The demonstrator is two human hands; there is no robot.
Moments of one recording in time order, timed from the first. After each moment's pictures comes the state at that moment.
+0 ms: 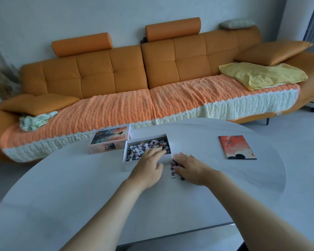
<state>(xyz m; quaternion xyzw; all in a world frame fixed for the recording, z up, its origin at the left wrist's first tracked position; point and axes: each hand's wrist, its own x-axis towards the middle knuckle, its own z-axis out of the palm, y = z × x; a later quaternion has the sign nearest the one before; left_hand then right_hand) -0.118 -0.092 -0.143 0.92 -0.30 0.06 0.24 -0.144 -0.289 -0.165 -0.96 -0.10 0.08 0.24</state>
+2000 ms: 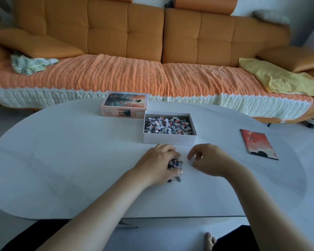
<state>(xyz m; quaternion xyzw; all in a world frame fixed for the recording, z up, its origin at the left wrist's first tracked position) -0.149 -0.033 -0.167 0.91 -0.33 -0.02 0.23 -0.172 -0.233 -0.125 -0.97 0.02 0.10 0.22</state>
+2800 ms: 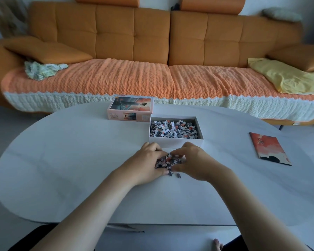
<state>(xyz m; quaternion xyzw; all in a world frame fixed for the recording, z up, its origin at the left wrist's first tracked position) -0.134 0.007 -0.162 0.93 -0.29 -0.03 0.22 -0.156 -0.187 -0.134 -0.97 -0.09 0.08 0.22</state>
